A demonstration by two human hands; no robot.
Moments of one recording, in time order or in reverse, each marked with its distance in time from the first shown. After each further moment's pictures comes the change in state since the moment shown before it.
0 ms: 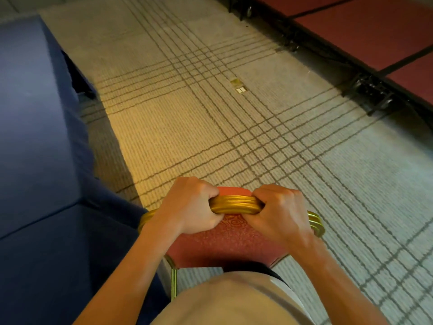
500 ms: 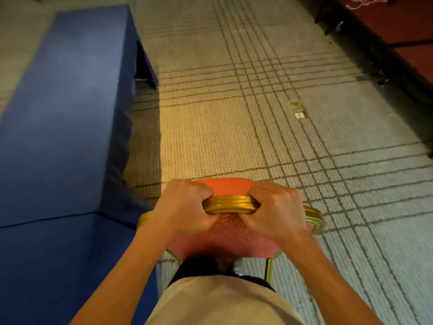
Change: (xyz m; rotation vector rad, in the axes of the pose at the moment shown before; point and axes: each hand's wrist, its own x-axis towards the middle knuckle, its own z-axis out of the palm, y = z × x) left_hand 0.134 -0.126 -0.033 0.086 0.234 -0.285; right_hand 0.253 0.049 0.099 0.145 -0.092 -0.337
